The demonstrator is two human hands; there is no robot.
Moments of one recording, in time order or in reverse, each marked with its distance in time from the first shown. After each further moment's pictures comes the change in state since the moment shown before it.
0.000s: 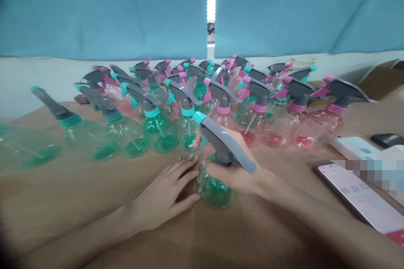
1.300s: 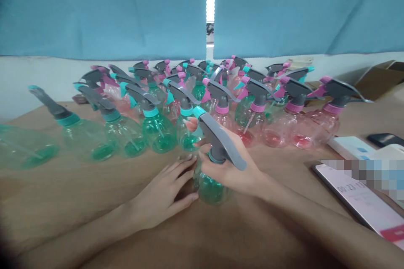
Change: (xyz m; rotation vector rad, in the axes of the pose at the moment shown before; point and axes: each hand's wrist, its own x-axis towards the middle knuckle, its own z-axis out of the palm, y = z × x) left_hand -0.001 -0.002 0.001 -0.008 -0.005 0.003; right_hand 0.003 0.000 0.013 0.114 0.078 -0.037
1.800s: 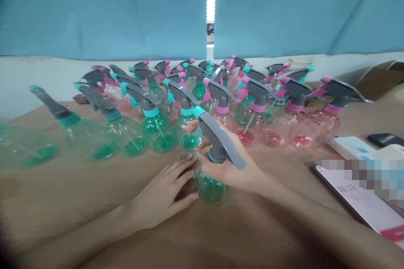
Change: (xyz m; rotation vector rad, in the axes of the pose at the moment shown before) left_hand 0.000 0.001 -0.001 -0.011 0.000 -0.008; right_hand -0.002 0.018 -0.001 0.027 -0.071 -0.056
